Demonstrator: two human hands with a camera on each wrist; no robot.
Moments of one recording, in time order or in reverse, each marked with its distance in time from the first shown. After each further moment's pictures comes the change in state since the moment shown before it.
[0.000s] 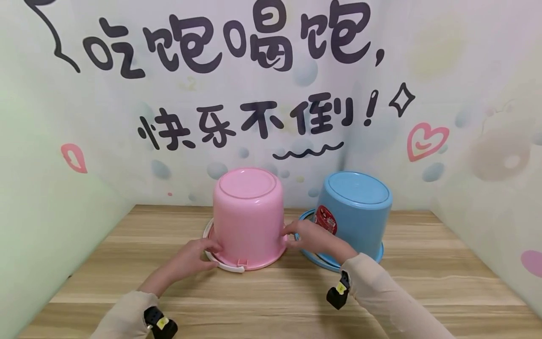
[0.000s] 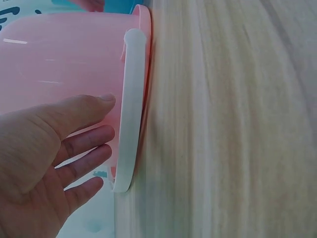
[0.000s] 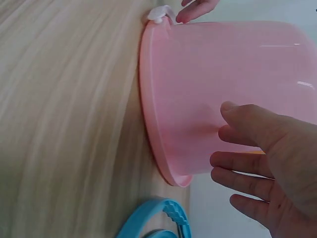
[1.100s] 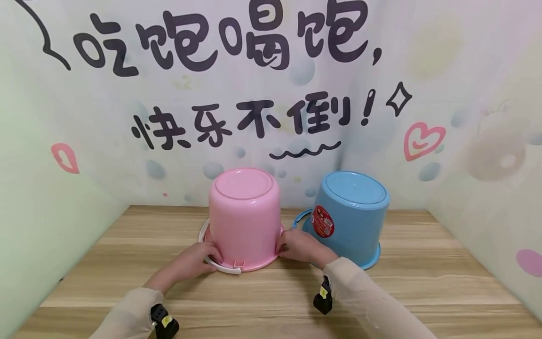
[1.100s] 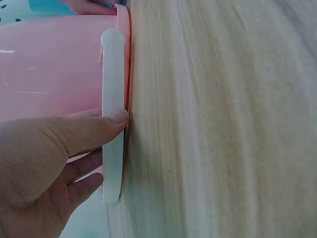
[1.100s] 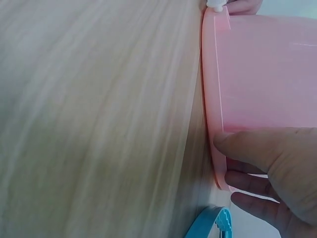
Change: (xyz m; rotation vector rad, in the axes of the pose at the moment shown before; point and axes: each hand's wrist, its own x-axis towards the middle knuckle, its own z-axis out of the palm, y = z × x) left_hand 0.013 -0.012 0.012 0.124 -0.116 0.049; right_hand 0.016 0.014 0.037 -0.121 0.002 -0.065
